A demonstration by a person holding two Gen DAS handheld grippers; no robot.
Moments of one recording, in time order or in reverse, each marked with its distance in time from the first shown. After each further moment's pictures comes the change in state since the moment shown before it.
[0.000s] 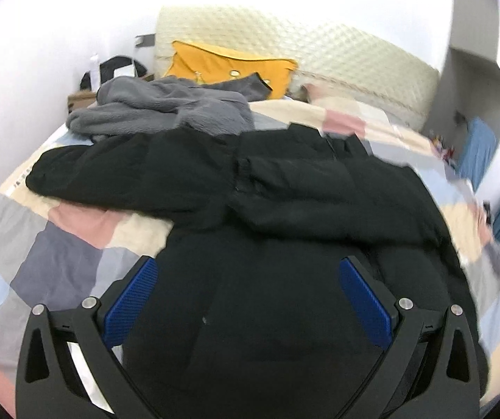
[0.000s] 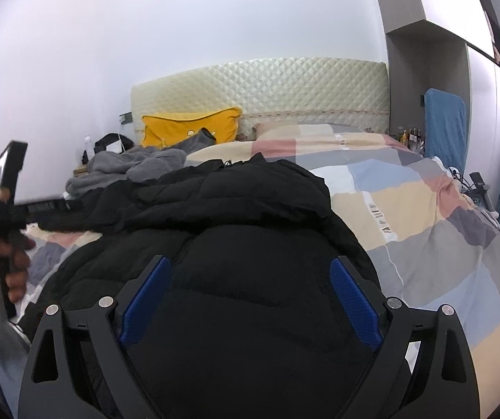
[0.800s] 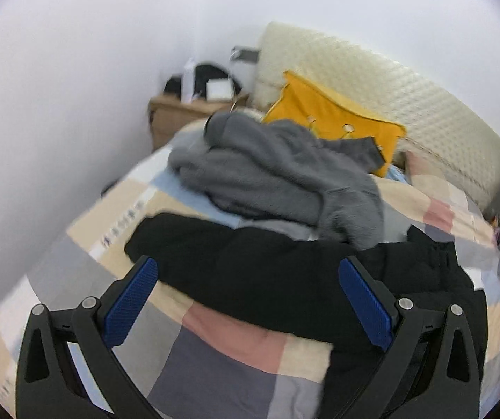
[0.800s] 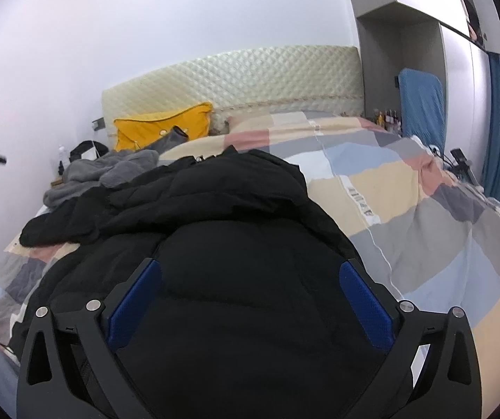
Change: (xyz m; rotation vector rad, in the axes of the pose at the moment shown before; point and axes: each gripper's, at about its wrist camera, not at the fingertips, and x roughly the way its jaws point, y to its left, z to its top) left arm -0.006 0.261 0.166 -0.228 -0.017 0.196; right arm 0.017 -0.016 -0.002 0.092 0.042 -0.090
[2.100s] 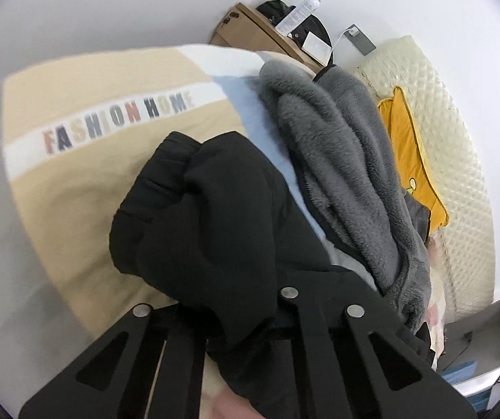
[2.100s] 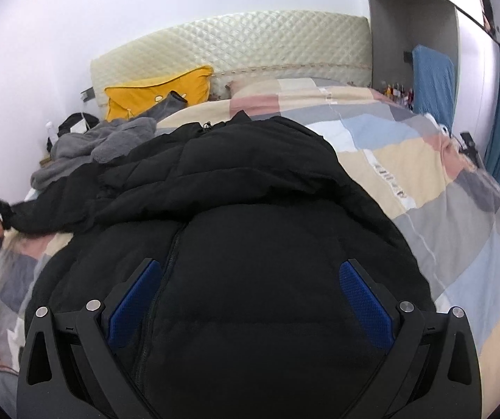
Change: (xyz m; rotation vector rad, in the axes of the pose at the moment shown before) left arm 0.213 0.166 -0.023 -0.561 0.125 -0.130; right arm 0.062 0.061 0.014 -0.024 0.140 -0.037
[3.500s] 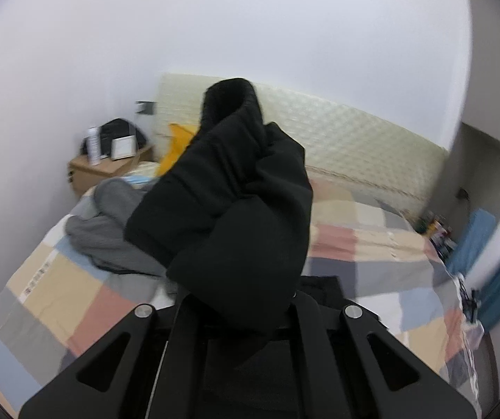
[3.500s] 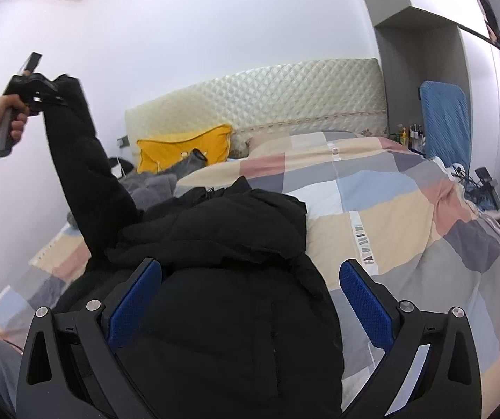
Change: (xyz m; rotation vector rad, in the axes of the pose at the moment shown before) left arm -0.216 -0.441 -0.229 0.767 -0.195 -0.105; right arm -0.063 -0.136 0.039 0.004 -0.199 0.187
